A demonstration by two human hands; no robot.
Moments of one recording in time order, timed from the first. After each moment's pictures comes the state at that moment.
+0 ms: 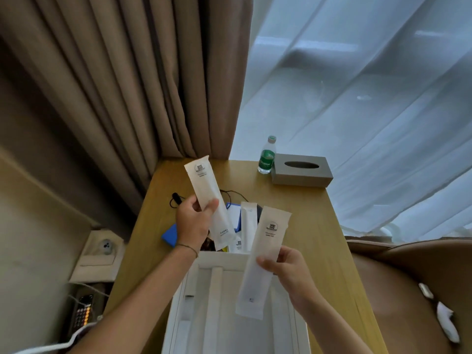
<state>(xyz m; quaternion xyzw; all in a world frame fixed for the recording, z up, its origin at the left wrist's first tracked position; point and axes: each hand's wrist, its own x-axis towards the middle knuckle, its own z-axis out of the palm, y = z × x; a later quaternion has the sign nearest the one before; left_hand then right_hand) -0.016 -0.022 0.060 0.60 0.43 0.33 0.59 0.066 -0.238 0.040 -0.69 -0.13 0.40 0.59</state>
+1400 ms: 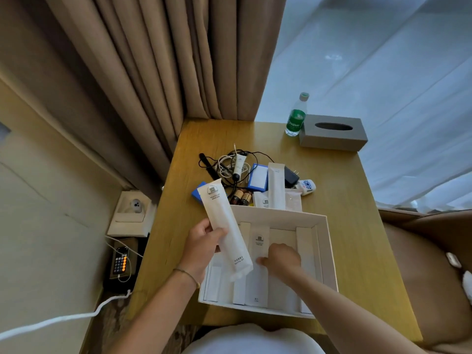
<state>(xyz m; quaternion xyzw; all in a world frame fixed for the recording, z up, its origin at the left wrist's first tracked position) -0.149 -0.076 0.019 0.51 0.47 0.15 0.71 0.005 -0.211 -0.095 -0.90 -0.29 0.33 -0.03</state>
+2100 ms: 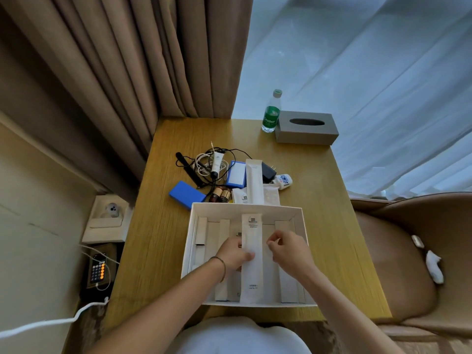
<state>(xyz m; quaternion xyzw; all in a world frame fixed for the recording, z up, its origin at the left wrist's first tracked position) -0.082 -0.134 -0.057 0.61 0.41 -0.15 0.66 0.018 -0.264 -0.010 -0.91 -0.22 0.27 0.23</state>
